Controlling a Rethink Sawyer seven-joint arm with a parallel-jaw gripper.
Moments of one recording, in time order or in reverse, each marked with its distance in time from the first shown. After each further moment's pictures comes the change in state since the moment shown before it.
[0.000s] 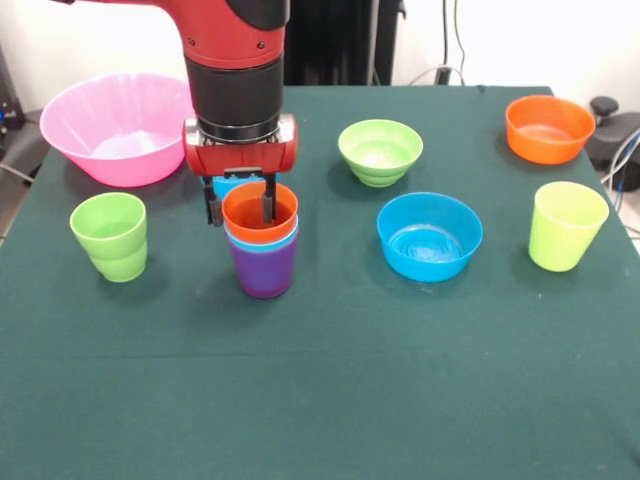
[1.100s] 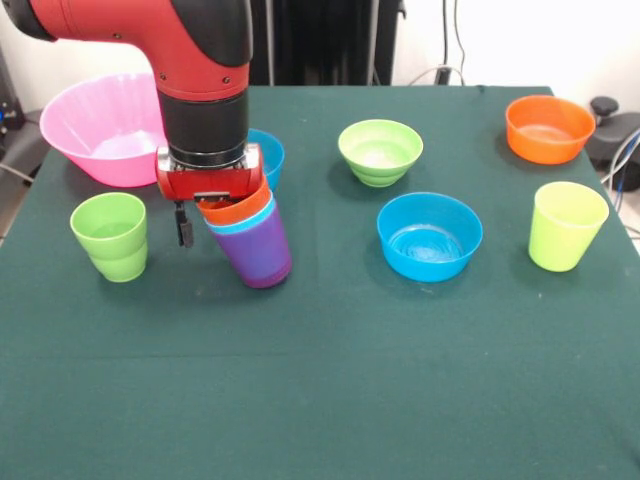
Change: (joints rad) arm -0.065 0.073 -0.001 0.009 -0.091 -0.130 0.000
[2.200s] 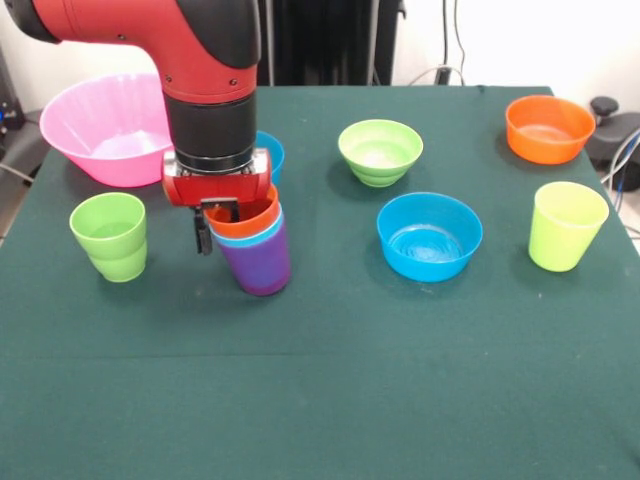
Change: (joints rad) arm 0.022 0.002 0.001 -0.024 0.033 0.001 0.000
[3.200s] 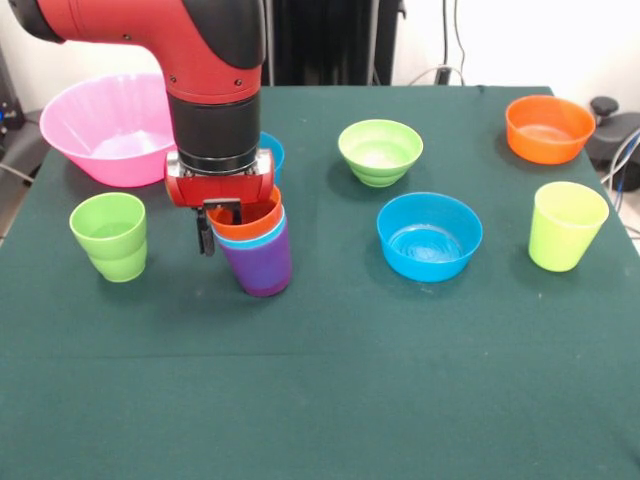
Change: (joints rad) arm 0.013 0.000 -0.010 -0.006 0.001 0.000 0.000
